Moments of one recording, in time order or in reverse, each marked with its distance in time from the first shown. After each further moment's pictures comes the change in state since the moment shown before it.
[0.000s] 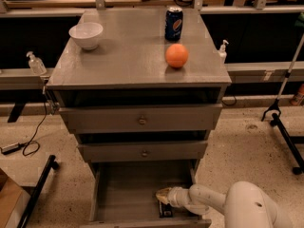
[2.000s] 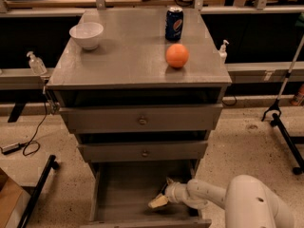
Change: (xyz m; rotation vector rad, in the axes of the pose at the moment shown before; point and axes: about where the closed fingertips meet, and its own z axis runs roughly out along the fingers) arm -0.035 0.004 -0.007 -0.009 -0.001 -0.071
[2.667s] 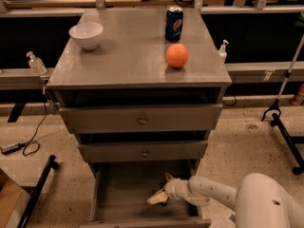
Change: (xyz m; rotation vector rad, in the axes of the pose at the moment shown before) arm -0.039 0.009 -0.028 -0.014 -0.056 -0.009
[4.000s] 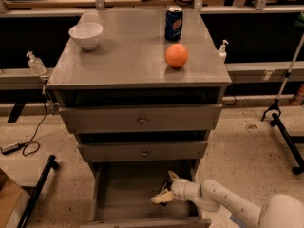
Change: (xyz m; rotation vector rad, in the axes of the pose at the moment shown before) arm -0.027 0.012 -0.044 -0.065 -0.218 0.025
